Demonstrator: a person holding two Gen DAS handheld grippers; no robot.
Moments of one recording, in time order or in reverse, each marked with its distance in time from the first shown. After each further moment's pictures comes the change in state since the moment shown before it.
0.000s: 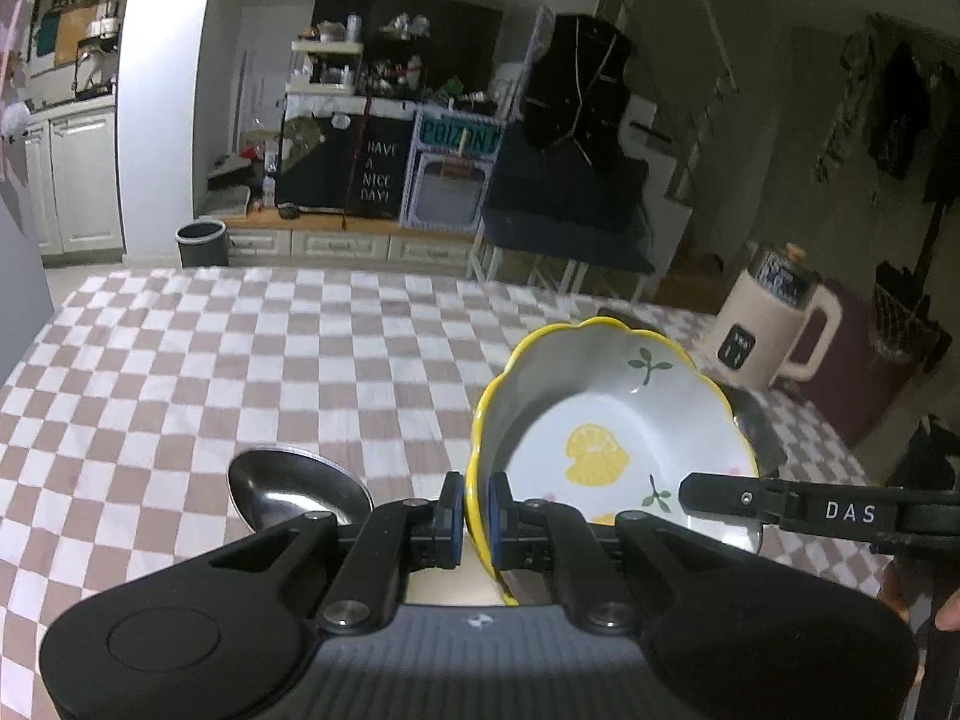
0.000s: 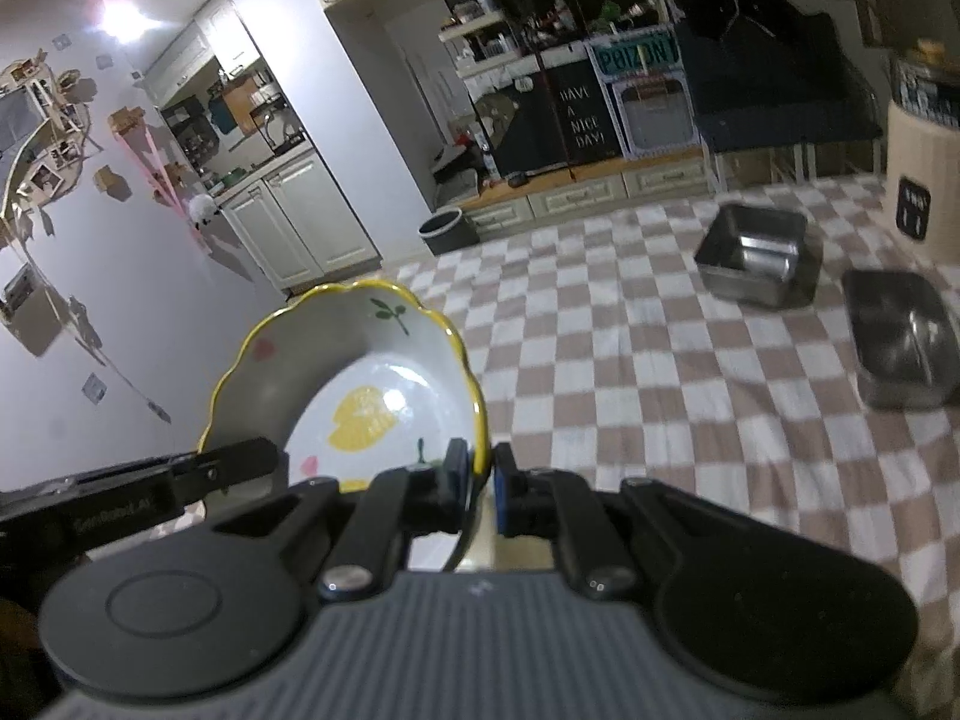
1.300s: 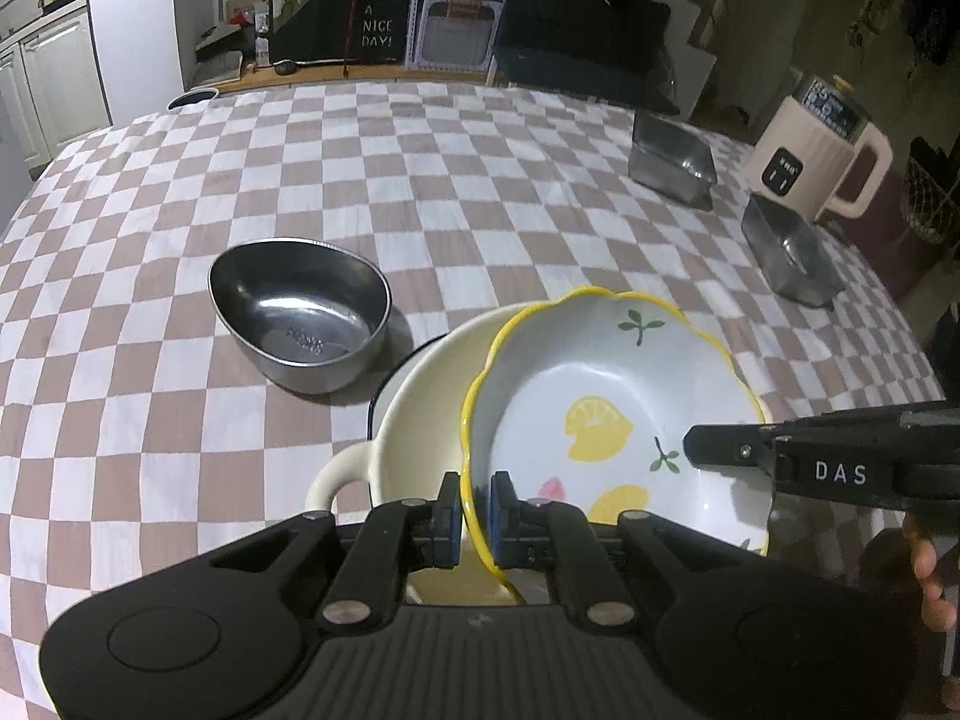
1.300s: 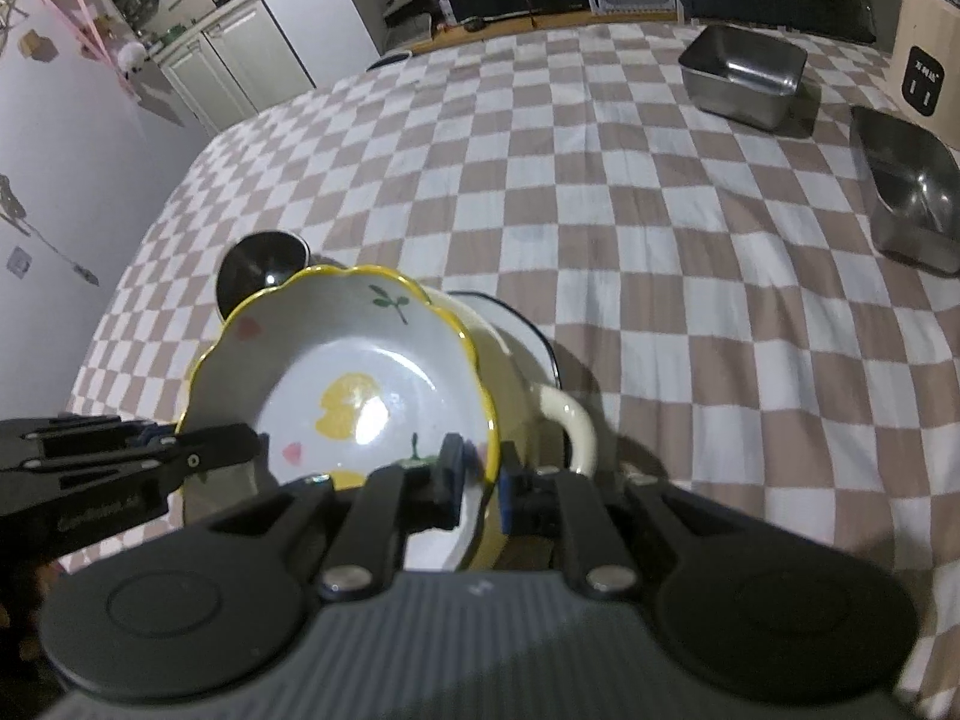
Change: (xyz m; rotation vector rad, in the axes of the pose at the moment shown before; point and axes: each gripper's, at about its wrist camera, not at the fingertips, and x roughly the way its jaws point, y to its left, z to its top) left arm 0.052 0.015 -0.055 0.036 0.326 0.044; right arm 0.061 -0.006 -0.050 -0.032 0.324 -0.131
